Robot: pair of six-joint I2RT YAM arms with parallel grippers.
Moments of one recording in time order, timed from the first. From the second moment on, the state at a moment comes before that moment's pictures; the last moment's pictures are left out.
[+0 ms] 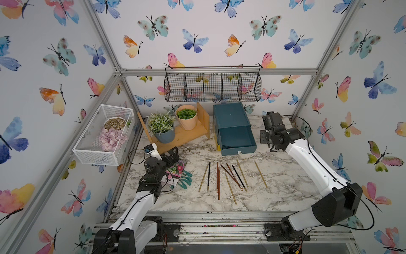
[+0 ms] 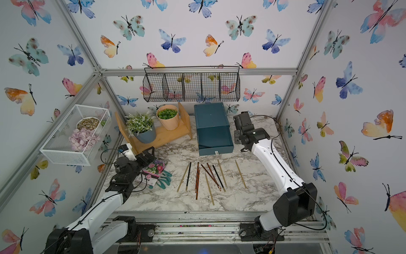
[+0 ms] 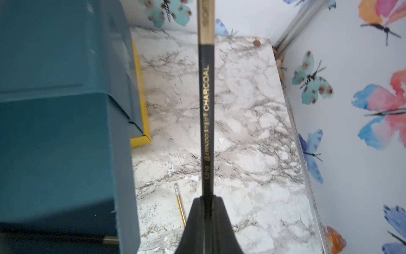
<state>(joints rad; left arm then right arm) -0.09 0.98 0.38 0.38 0.11 -0.64 0.39 1.50 1.51 -0.85 0.40 0.17</state>
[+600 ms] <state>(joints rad) -0.09 0.96 0.38 0.38 0.11 -0.64 0.40 1.65 1.71 -0.84 -0.06 -0.18</state>
